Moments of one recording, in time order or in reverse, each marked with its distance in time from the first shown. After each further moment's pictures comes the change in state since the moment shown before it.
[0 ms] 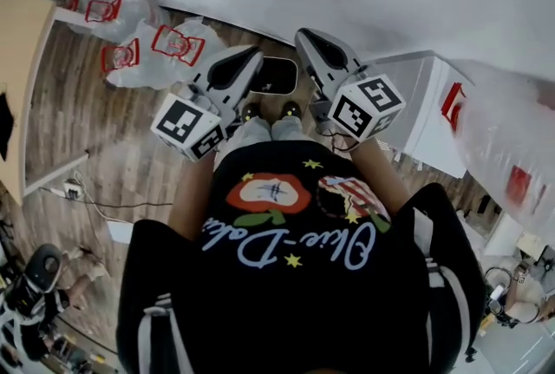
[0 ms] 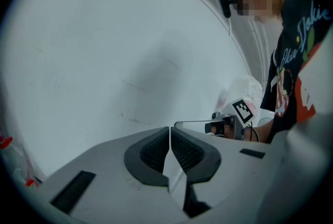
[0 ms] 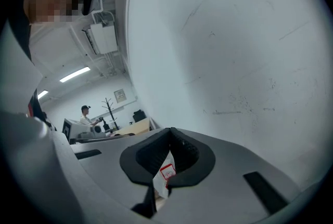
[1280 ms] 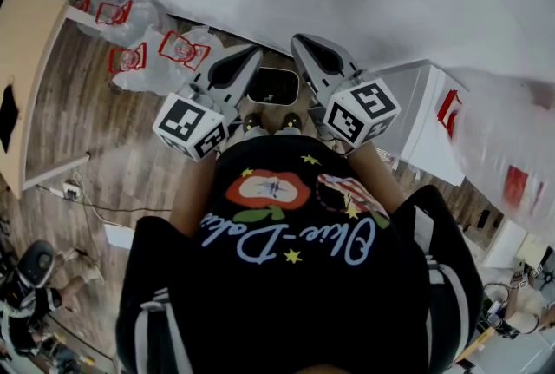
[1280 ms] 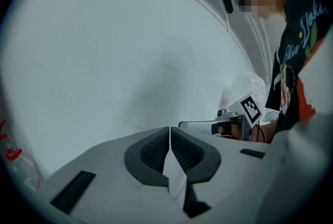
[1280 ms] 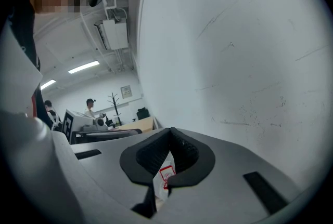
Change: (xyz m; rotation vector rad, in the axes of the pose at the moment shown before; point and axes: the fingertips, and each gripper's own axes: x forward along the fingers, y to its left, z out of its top) left arm -0.006 -0.006 0.019 0.064 -0.018 0.059; right arm -0.004 0.025 0.015 -0.112 -0.009 0.050
